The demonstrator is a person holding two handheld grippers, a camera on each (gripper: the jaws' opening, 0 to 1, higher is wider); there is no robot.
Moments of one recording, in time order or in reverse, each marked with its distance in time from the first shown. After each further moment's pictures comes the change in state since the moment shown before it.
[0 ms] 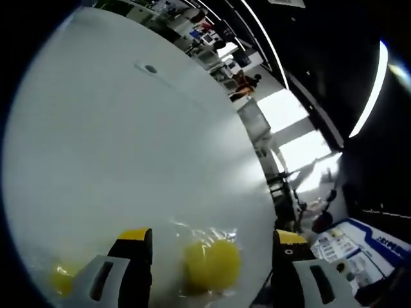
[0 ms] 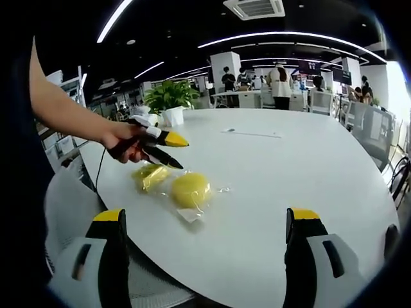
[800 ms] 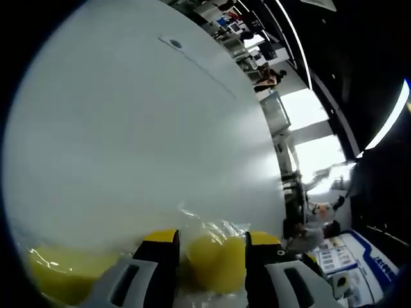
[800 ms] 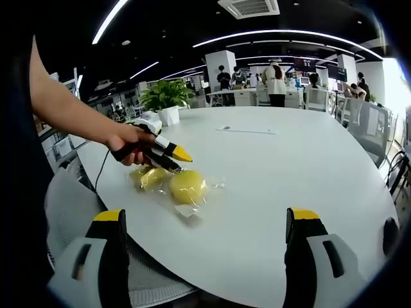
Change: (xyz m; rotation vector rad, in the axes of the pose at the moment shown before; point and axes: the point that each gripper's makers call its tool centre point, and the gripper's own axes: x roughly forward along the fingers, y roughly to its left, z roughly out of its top) left arm 0.021 0.014 -0.023 -0.105 0.092 0.115; right arm -0.008 -0.004 -0.007 0.021 0.014 -0.016
